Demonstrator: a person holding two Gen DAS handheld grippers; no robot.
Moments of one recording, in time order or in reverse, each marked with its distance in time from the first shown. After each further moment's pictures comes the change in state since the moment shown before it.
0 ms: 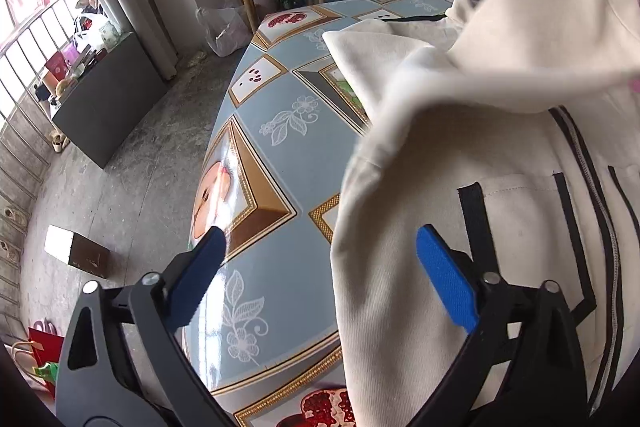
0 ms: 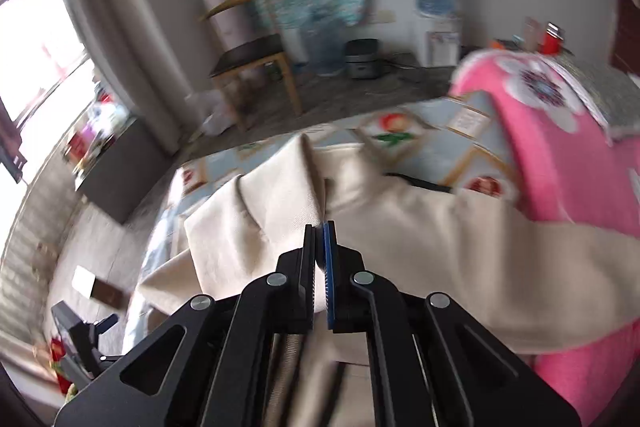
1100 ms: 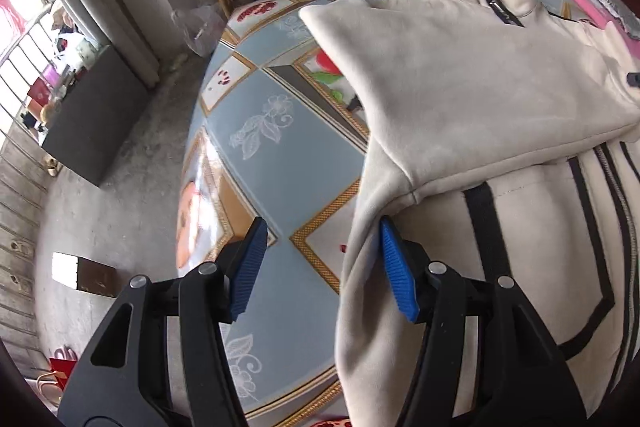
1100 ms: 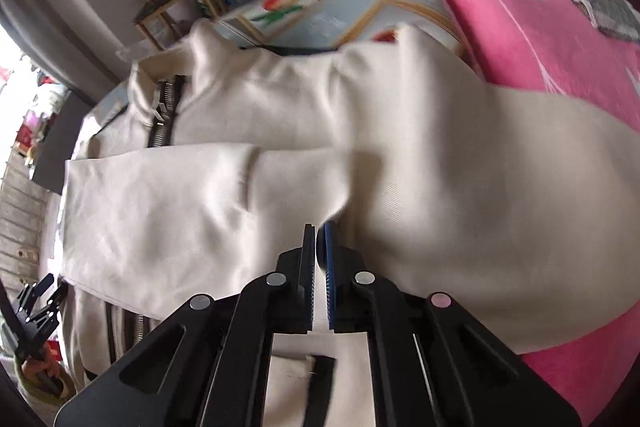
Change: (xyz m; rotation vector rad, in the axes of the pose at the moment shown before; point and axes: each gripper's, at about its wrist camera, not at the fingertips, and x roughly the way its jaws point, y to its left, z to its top) left arm 0.024 -0.011 0.014 0.101 0.052 -0.008; right arm 0.093 -0.100 -0.047 0.041 0.207 -0.091
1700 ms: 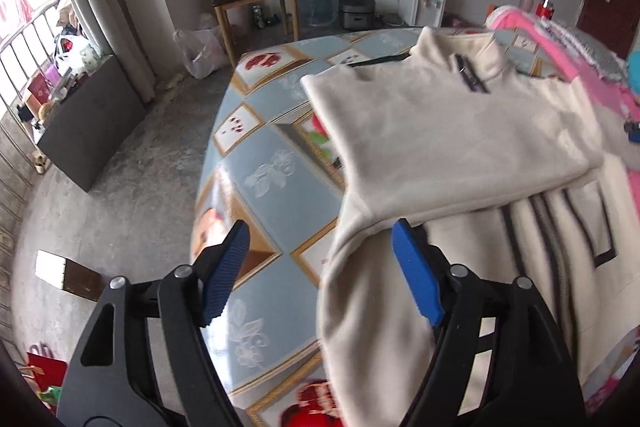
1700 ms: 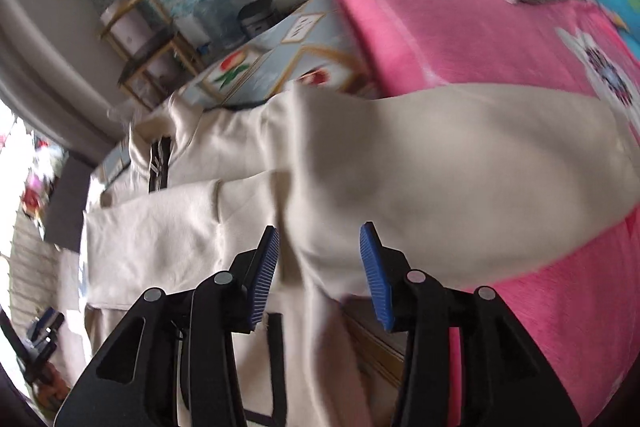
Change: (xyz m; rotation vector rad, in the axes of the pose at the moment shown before) left arm -0.072 0.007 0.022 -0.076 -0.111 -0.108; right arm -0.095 -0.101 -0.033 0.276 -0.108 0.029
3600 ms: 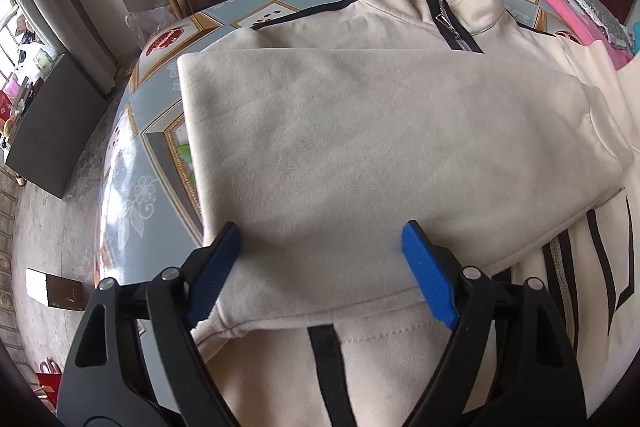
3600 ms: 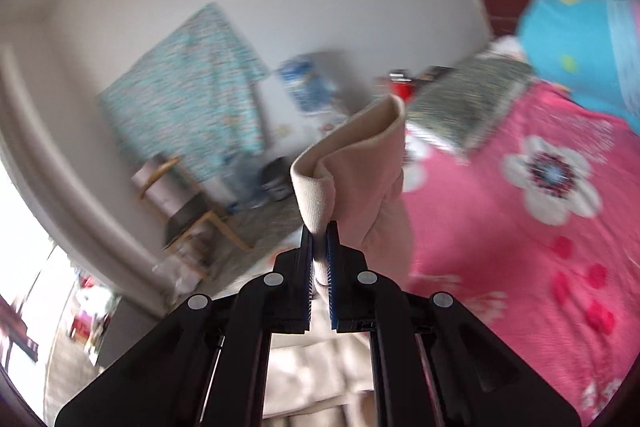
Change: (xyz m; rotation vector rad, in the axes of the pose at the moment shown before) left arm 0.108 -0.079 0.031 0.079 0.153 -0.033; right arm -0.197 0.051 0.071 0.065 -0.487 0.178
